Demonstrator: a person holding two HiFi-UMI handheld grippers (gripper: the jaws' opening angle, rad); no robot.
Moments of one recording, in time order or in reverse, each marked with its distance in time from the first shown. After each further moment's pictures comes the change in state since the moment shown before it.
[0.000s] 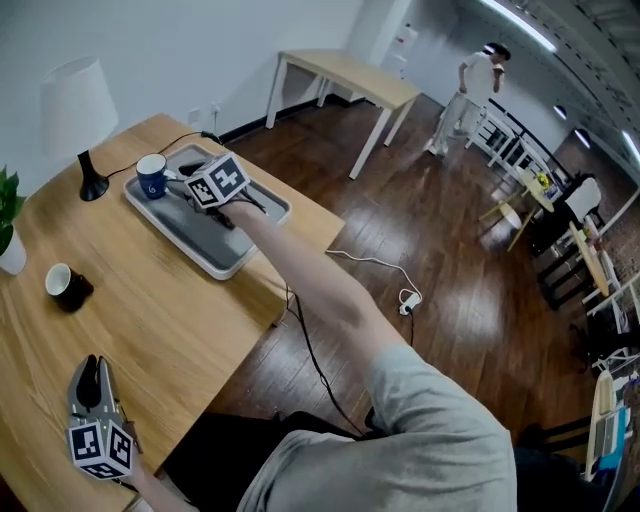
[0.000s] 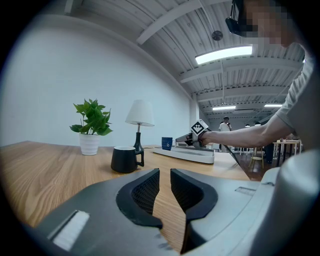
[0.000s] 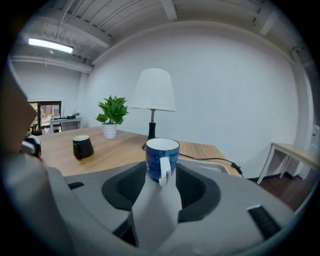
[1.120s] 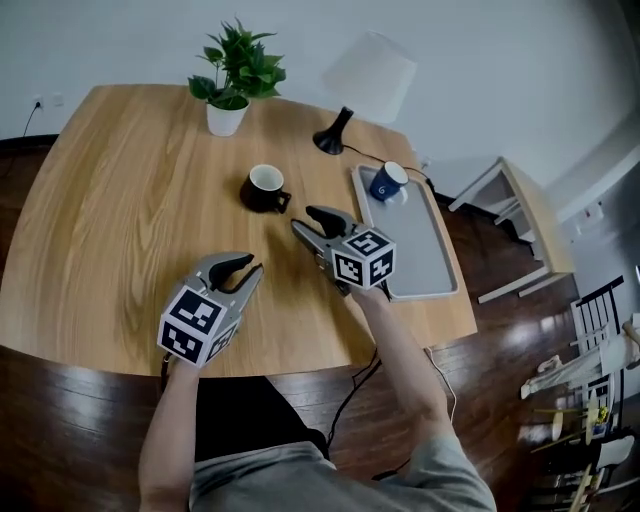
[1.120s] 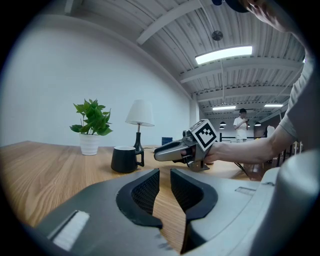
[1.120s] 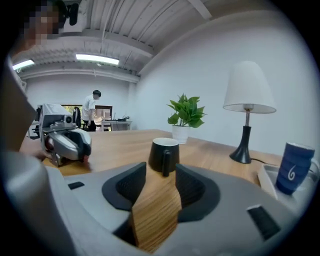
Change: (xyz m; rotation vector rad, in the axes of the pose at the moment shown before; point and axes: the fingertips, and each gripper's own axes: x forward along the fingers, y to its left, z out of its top) left arm 0.007 -0.013 0.003 0.000 0.009 -0.022; right arm -0.001 0.276 0.000 -0.202 -0.123 0.487
